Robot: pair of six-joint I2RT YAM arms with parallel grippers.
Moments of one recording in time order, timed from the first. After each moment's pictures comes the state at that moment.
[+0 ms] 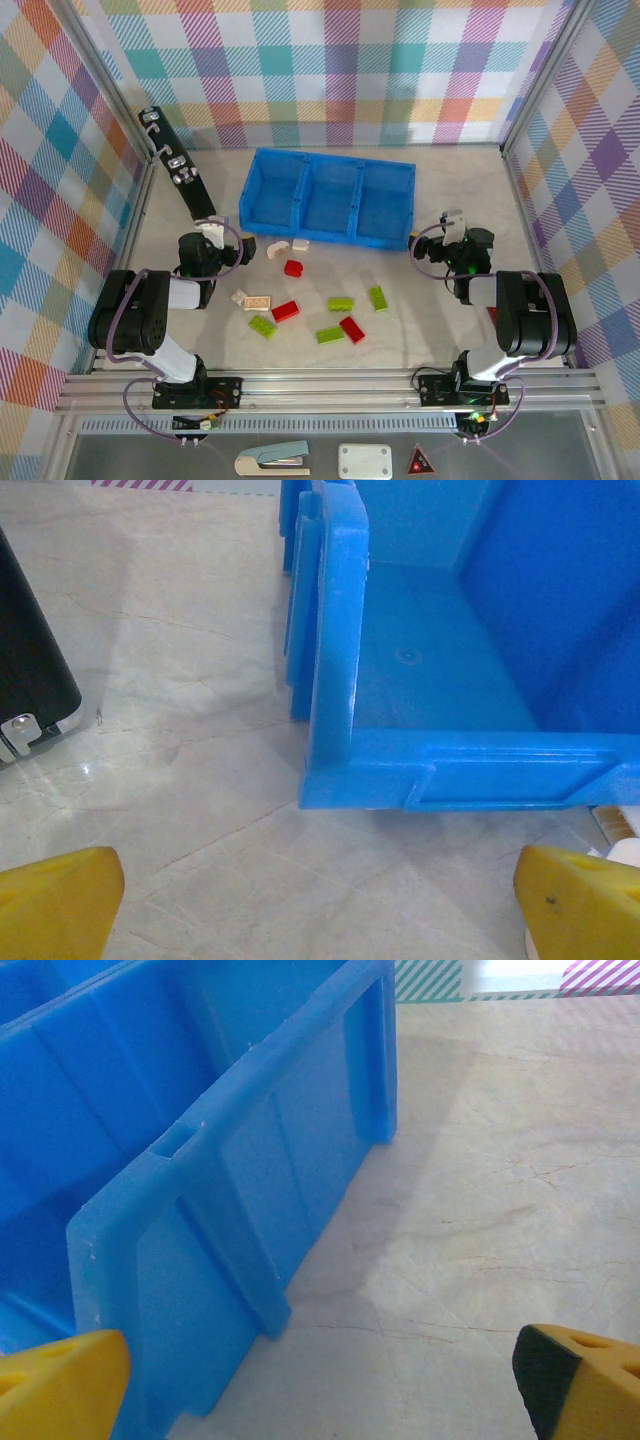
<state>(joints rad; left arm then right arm) -0.01 1.58 0.40 0.78 0.25 -0.05 -0.05 1.53 0.40 0.74 -0.42 -0.01</state>
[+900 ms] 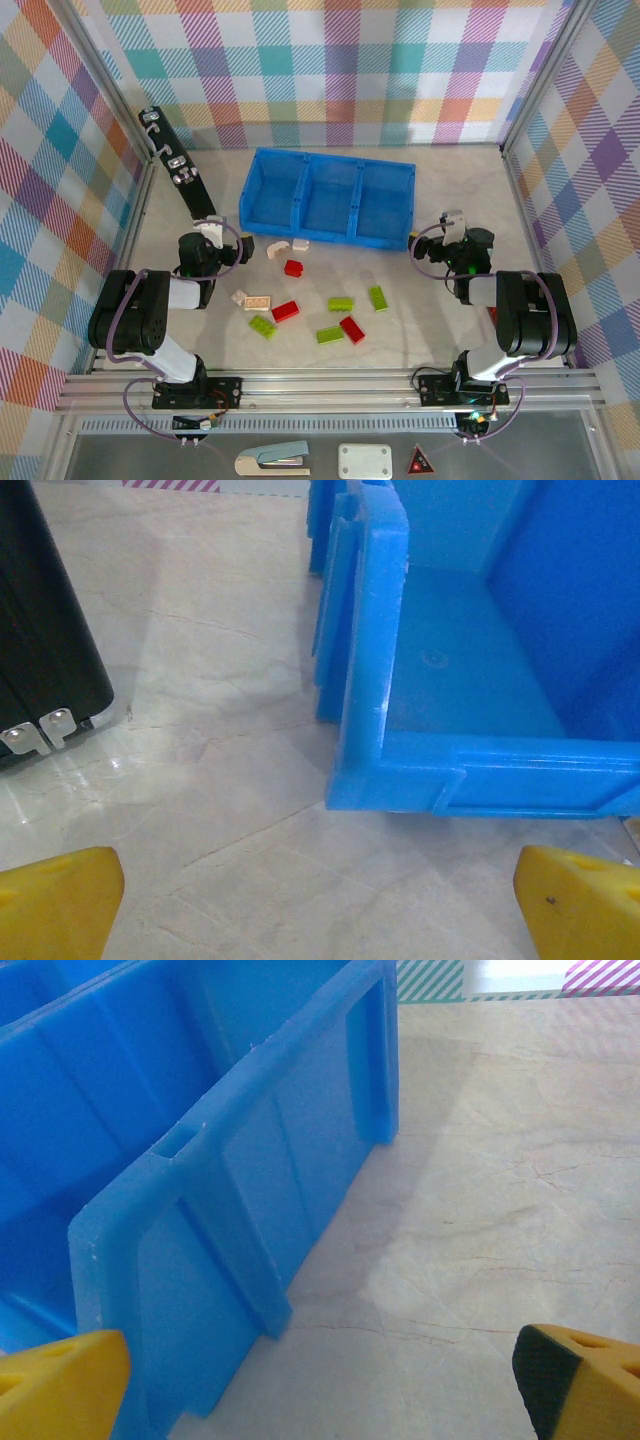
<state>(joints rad) -0.01 1.58 0.40 0.78 0.20 -0.05 -0.05 1.53 0.40 0.74 -0.43 -0.01</state>
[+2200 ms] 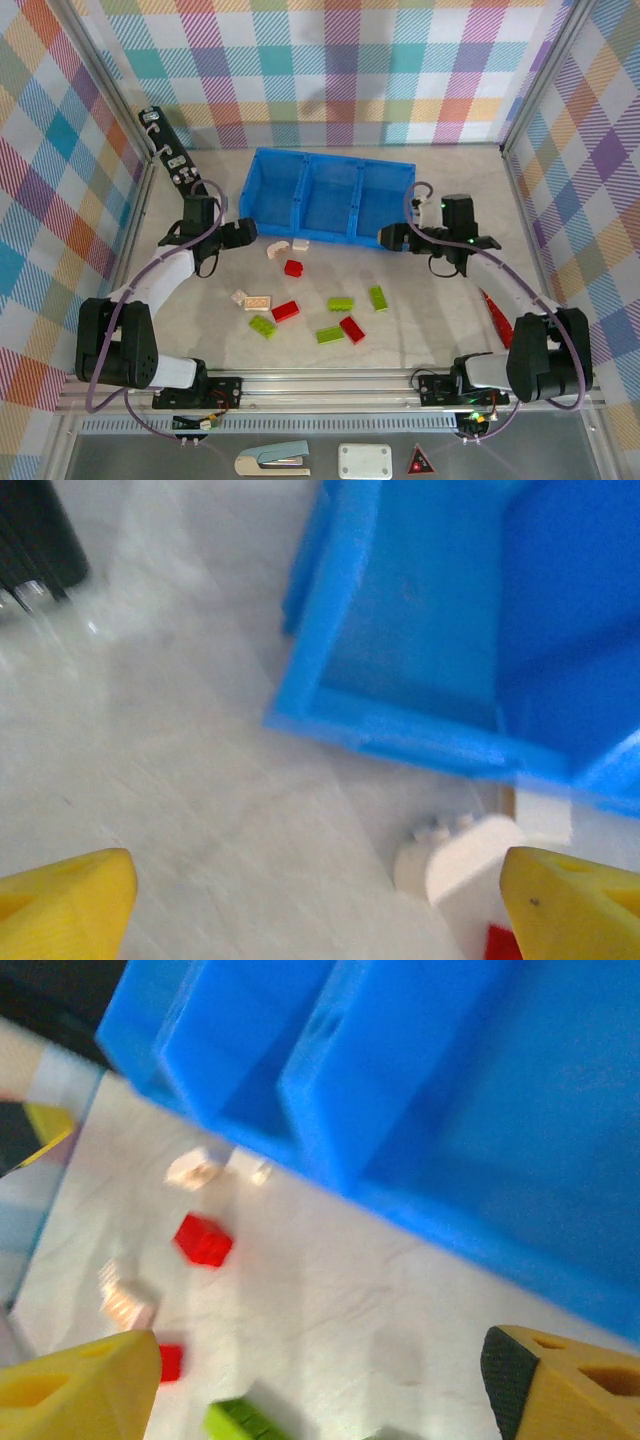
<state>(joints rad) -0.13 1.38 0.86 -0.31 0.13 -0.30 0.19 1.31 0.82 -0.29 -0.66 0.27</state>
